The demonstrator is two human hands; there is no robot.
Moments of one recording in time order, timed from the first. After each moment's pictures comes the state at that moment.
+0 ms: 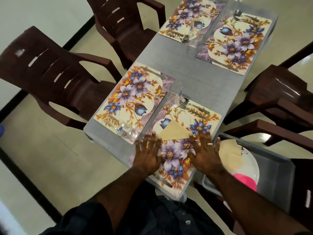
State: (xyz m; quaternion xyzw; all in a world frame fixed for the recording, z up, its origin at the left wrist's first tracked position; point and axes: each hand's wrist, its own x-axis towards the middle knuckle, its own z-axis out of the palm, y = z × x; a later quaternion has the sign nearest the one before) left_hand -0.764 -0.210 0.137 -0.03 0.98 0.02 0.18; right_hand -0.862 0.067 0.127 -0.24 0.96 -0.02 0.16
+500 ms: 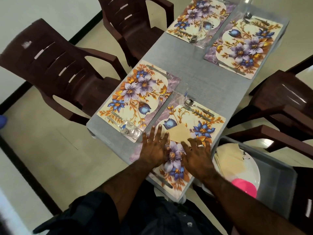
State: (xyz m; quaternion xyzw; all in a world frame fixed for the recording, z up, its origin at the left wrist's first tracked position) left_hand -0.798 -0.201 0.140 -0.03 0.98 0.03 0.17; right_hand -0.849 0.030 0.140 -0.31 0.94 -0.03 0.15
